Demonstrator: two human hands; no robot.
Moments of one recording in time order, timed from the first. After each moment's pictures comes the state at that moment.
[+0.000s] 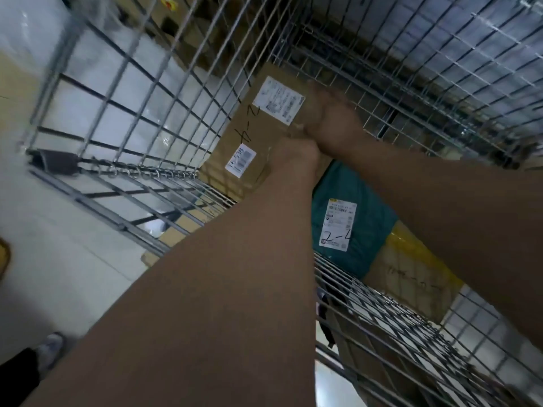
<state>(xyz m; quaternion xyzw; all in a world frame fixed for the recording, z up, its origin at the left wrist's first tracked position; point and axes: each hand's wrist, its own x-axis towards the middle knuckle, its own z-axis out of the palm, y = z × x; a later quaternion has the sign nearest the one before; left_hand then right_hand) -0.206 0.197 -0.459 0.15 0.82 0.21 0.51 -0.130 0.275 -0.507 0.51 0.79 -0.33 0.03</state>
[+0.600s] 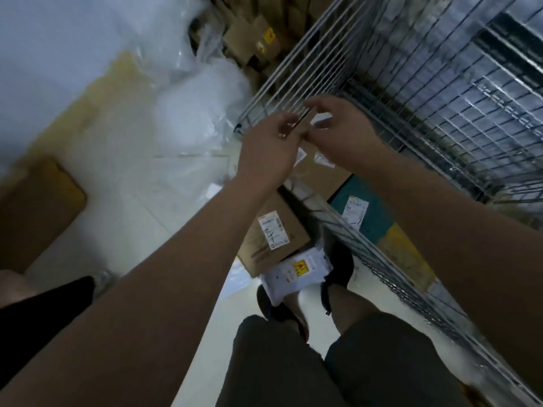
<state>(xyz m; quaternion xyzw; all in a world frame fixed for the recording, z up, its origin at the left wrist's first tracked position) -0.310 0.019 -0.192 0.31 0.82 0.34 0.34 -0.202 0.125 -0.206 0.44 0.76 -0.47 -0.05</state>
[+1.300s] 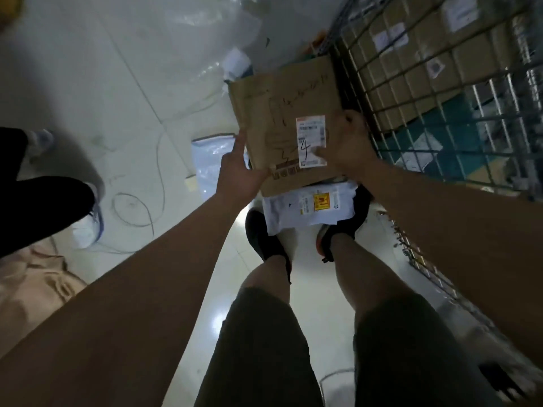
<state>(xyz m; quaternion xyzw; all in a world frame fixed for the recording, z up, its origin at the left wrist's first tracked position) -0.296 -0.285 -0.511 0.10 0.83 0.33 0.44 -0.176 -0.055 -0.553 0.38 0.82 -0.35 0.25</state>
